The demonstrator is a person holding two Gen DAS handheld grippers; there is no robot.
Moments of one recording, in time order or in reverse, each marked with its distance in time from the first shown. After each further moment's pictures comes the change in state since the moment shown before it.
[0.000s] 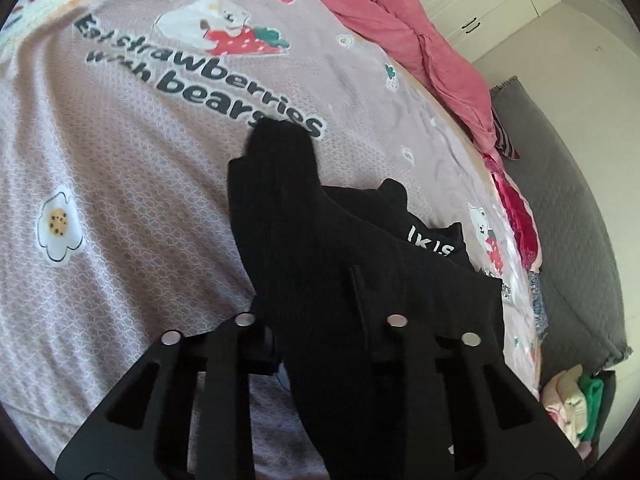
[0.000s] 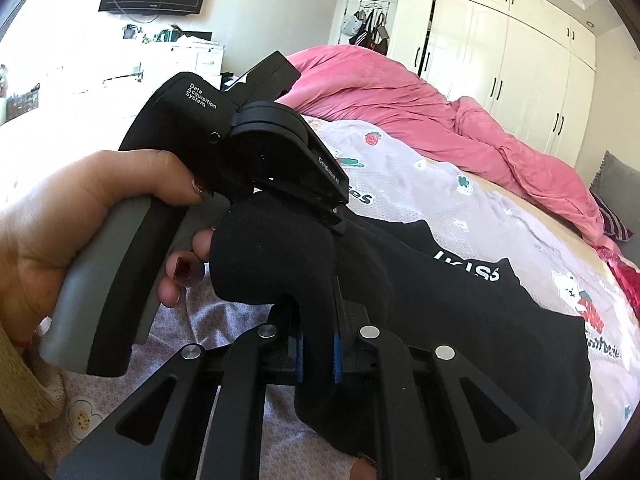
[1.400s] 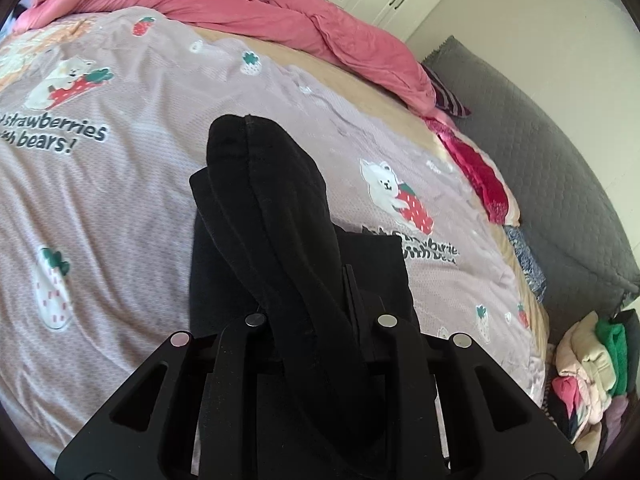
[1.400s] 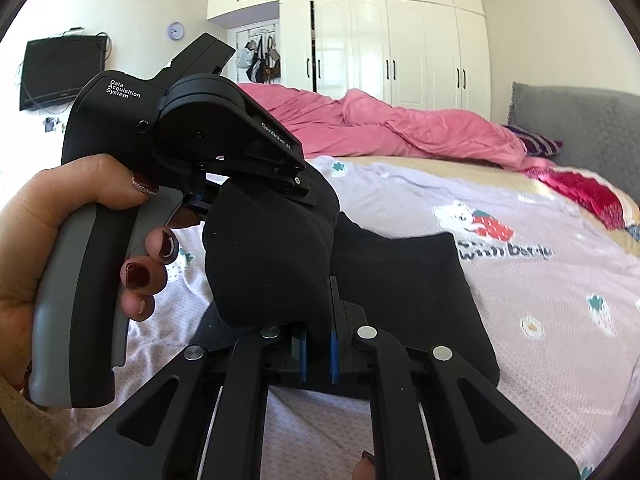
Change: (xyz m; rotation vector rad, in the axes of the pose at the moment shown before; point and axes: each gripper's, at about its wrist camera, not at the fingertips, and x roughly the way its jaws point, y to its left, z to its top) left arm 0.031 -0.196 -0.070 0.229 -0.030 -0.039; right arm -0.104 -0.138 -0.080 0.341 -0.092 -0.169
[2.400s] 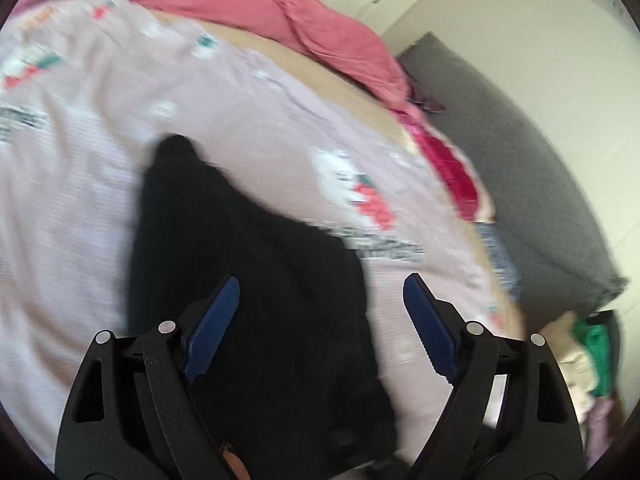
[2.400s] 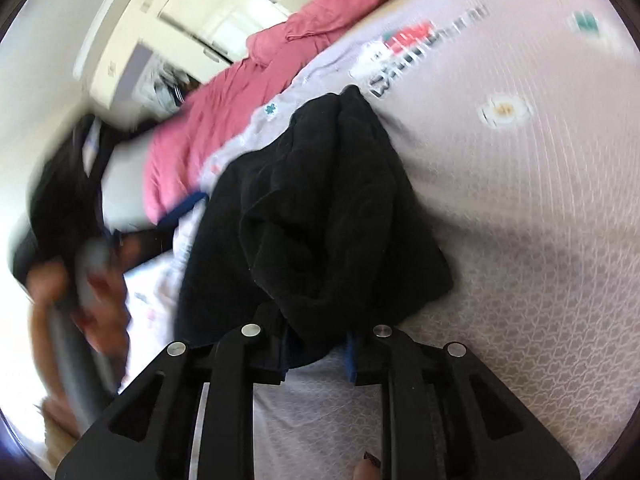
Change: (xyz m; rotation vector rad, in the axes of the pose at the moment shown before) left arm 0.029 -0.030 -0.007 -0.003 0.007 -0.076; right arm 0.027 -0.128 -0.064 0.784 0.244 0.262
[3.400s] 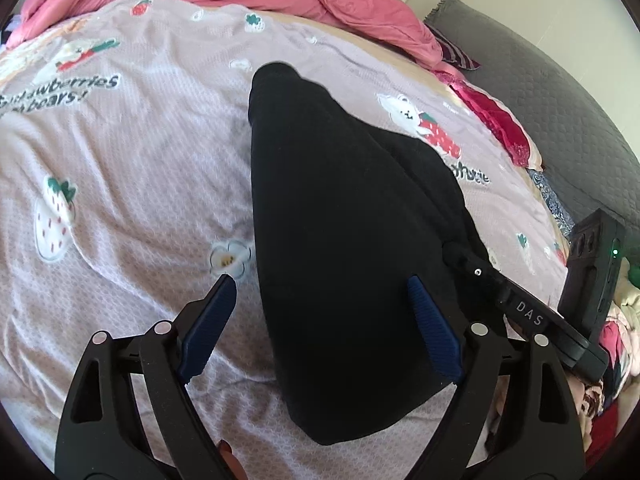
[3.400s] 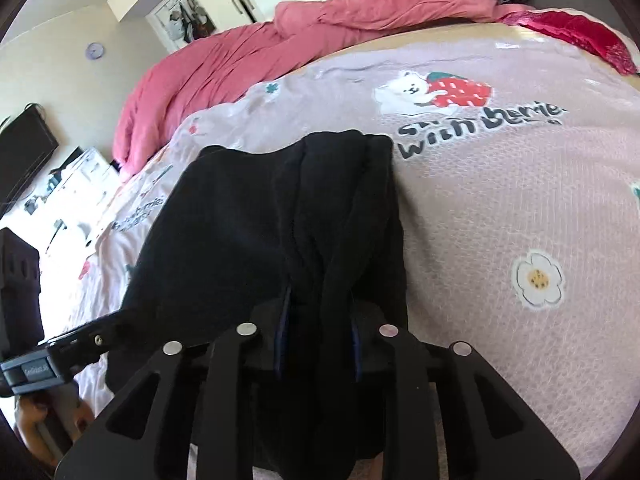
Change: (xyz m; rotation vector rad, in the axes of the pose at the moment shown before) left arm -0.017 0.043 -0.063 0.098 0.078 0.166; right arm 0.032 0.033 0.045 -0.350 0.051 -0.237
